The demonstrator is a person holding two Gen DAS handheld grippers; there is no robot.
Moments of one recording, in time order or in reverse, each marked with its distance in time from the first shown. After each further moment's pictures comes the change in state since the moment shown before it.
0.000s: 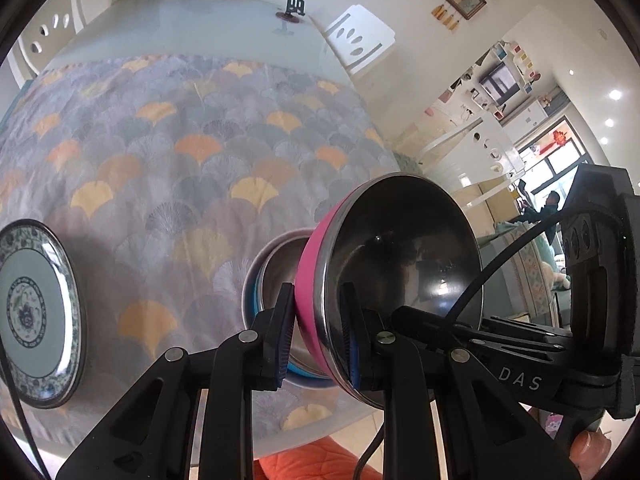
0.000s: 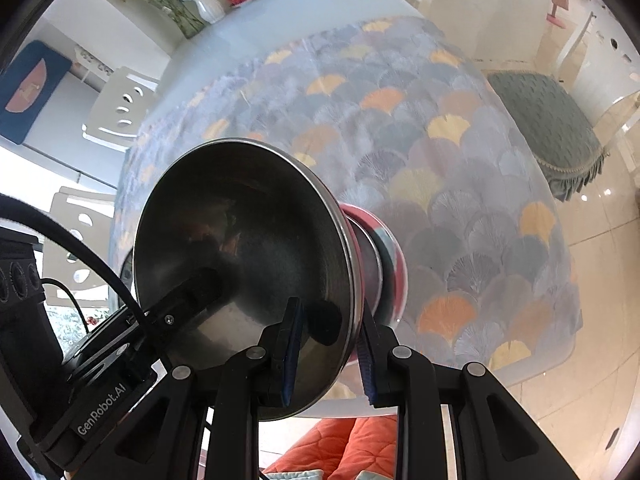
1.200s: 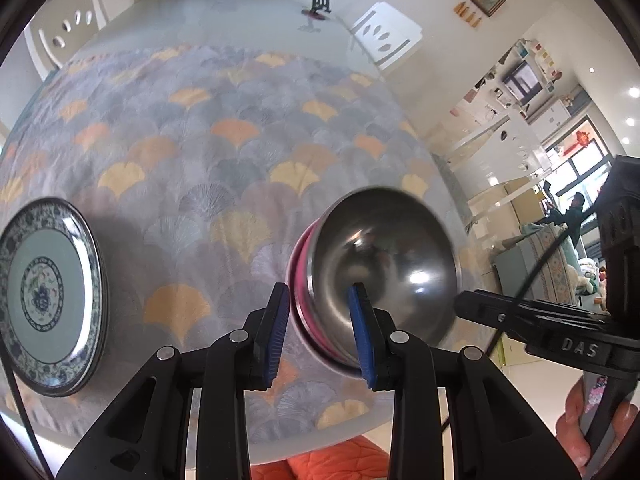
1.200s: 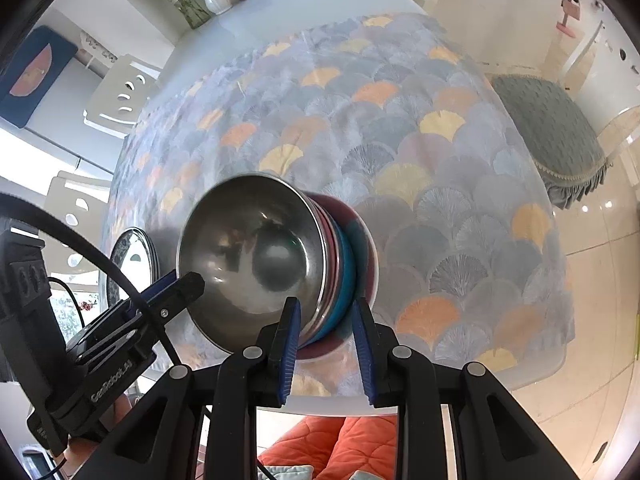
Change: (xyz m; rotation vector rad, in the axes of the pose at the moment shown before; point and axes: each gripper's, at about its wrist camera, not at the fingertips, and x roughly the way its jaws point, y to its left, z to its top) left arm -0.004 0.015 -0.017 -0.008 -0.022 0.101; right arm 0.001 -0.016 0.000 -0.053 0.006 0.001
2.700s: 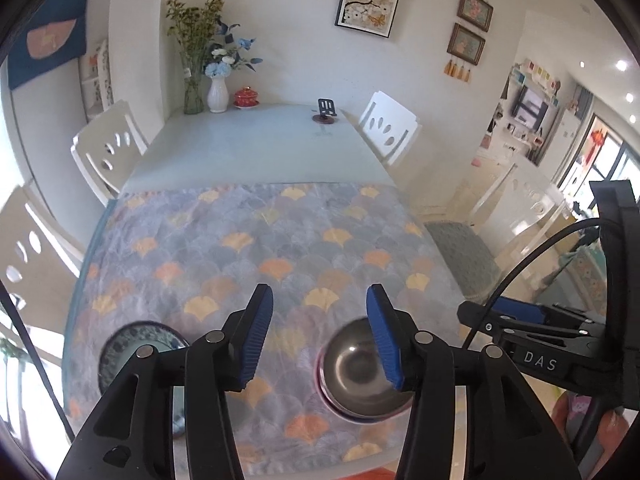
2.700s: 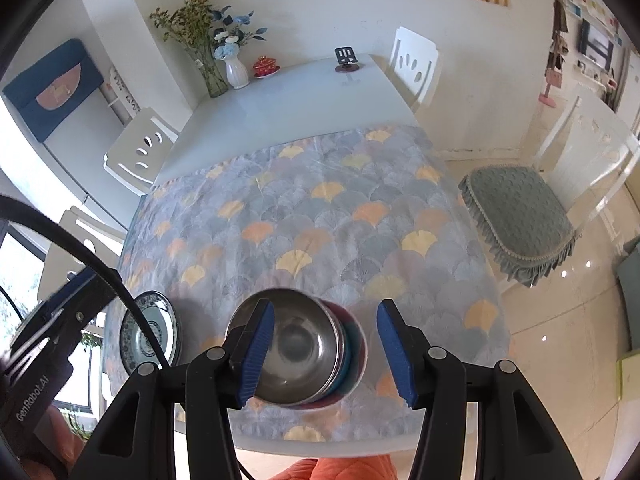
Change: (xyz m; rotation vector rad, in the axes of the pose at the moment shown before) left arm -0.115 -0.052 0.047 0.141 -0.304 0.211; right arm -0.088 0.032 0.022 -0.086 -0.292 -0.091
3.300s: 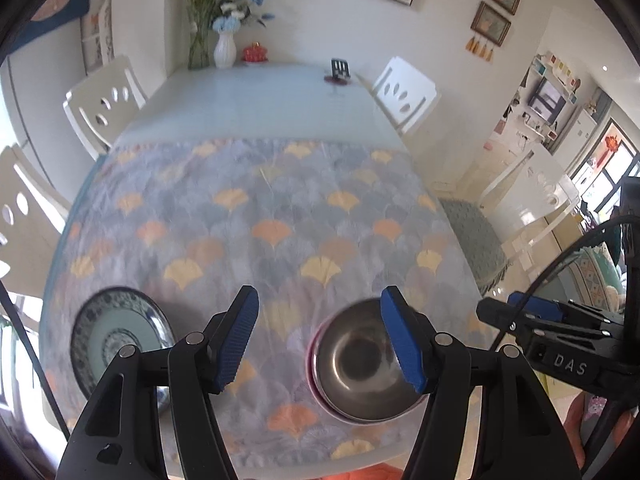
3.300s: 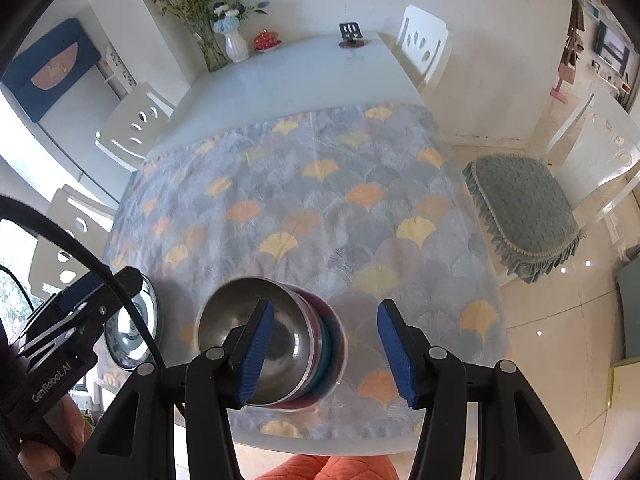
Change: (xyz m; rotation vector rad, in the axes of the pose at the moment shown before) left arm 0.054 -0.002 -0.018 -0.080 0.142 -0.002; right arm 0.031 -0.021 0.007 -0.030 0.097 0.003
